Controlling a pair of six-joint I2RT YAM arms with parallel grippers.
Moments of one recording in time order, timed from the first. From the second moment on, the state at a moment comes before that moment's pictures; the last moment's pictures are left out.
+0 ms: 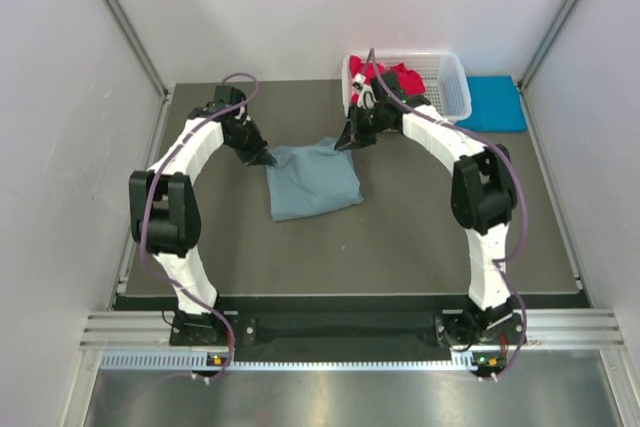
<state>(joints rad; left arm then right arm) -0.13 1.81 1.50 -0.78 0.32 -0.67 0.44 2.06 1.77 -0.56 -0.56 0.48</state>
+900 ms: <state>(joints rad) -0.05 2.10 1.70 -0.66 0.41 -0.64 0.41 2.34 2.02 -0.53 -0.52 0.44</state>
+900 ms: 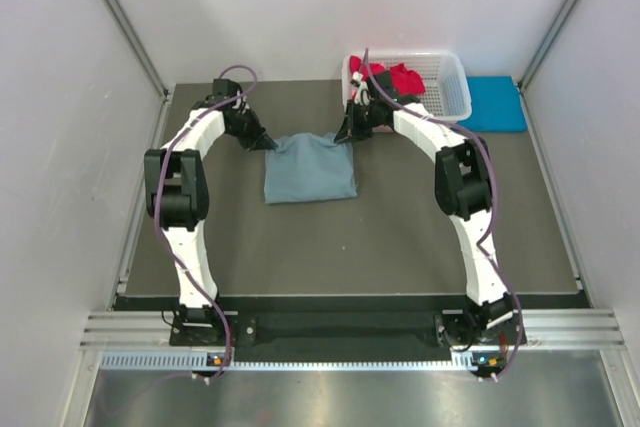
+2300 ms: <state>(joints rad) -0.04 1.85 1.27 -0.54 0.56 -0.44 0.40 1.98 1.47 -0.51 -0.52 0.29</state>
